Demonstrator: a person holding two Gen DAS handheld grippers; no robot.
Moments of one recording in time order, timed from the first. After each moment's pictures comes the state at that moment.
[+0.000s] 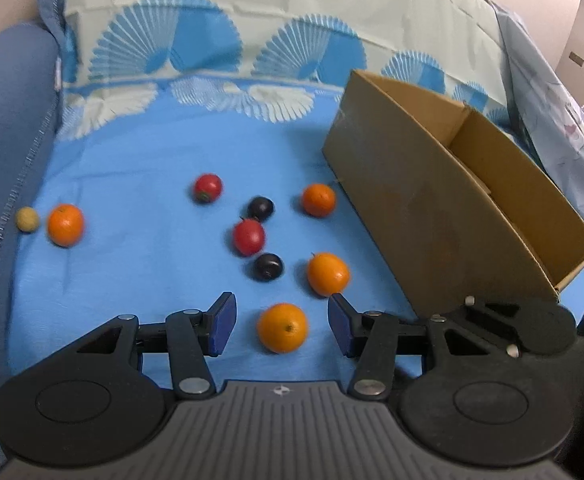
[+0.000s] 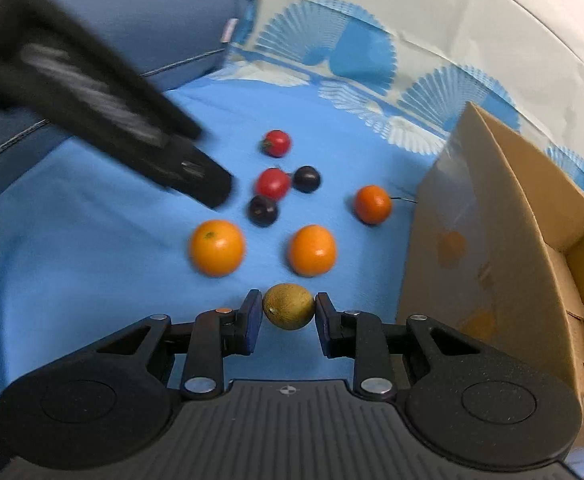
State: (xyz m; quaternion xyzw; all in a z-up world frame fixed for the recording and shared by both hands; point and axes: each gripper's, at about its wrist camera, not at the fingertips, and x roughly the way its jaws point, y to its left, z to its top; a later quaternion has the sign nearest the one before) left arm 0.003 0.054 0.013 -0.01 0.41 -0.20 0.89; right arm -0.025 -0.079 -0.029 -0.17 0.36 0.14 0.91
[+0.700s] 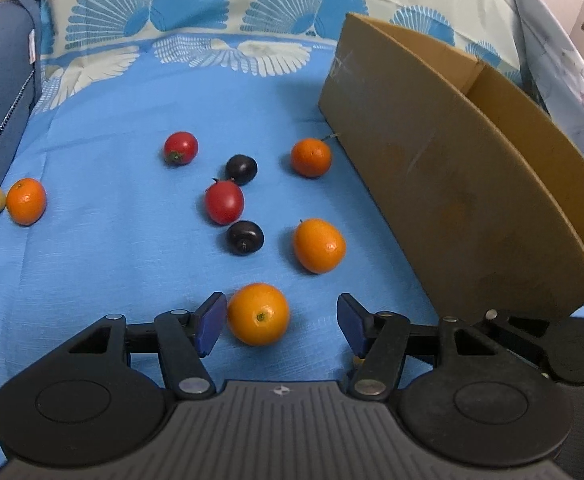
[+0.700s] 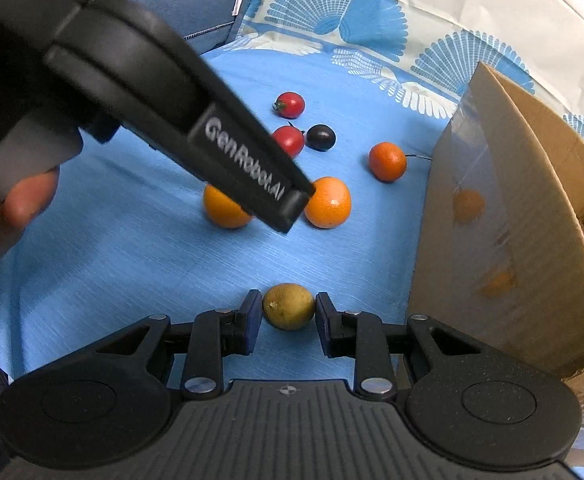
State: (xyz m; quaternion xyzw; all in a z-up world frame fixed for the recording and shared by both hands) left arm 0.021 0.021 -0.019 0.03 0.46 -0.18 0.87; right arm -0.030 -0.091 -0.035 -0.14 0.40 0.15 0.89
